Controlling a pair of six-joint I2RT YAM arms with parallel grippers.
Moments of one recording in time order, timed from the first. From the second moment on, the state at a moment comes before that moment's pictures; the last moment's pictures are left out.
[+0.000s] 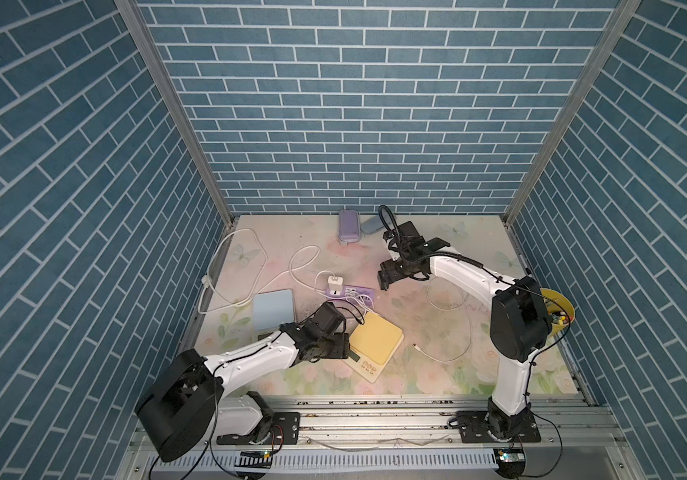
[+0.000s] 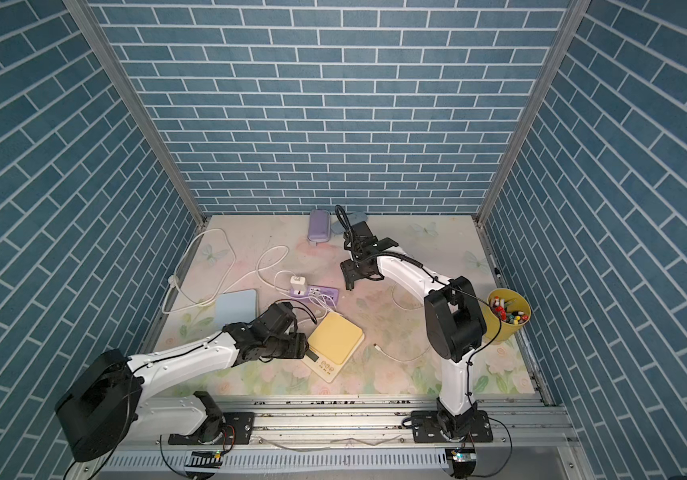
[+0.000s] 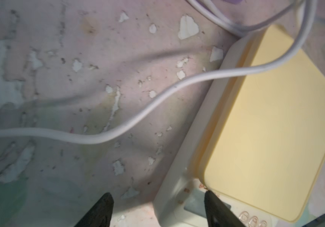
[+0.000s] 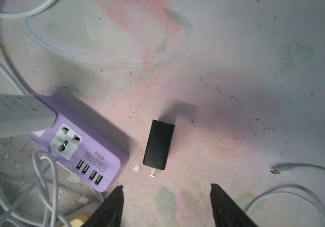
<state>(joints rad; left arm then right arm) -0.79 1.32 0.59 -0.37 0.01 -0.71 0.62 1.95 1.57 -0.69 -0.03 0.11</state>
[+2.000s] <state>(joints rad) -0.44 1.37 1.08 -0.35 0.56 -0.68 0.68 1.61 1.10 0.04 -0.69 -0.31</state>
